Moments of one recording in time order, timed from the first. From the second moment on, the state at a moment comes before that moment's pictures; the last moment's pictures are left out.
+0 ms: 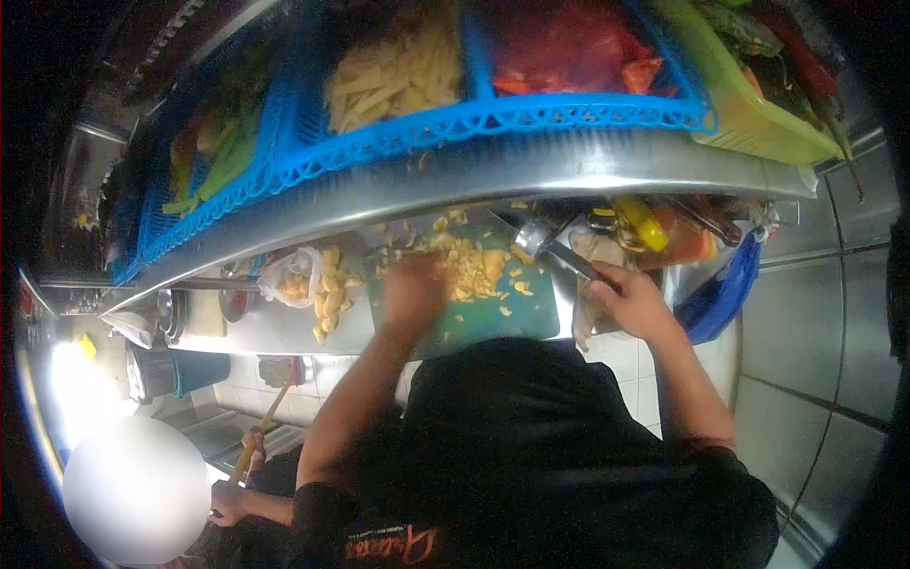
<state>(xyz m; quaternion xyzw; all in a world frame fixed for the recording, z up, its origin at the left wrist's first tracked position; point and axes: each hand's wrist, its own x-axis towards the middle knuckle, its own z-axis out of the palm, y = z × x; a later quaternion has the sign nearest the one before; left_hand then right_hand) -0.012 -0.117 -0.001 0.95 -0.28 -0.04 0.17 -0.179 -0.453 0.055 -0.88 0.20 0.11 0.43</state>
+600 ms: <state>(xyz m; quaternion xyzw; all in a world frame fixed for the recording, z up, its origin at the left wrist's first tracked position) -0.036 -0.186 -0.004 0.90 -0.35 -0.08 0.23 -0.182 -0.434 0.009 -0.81 0.14 0.08 0.56</state>
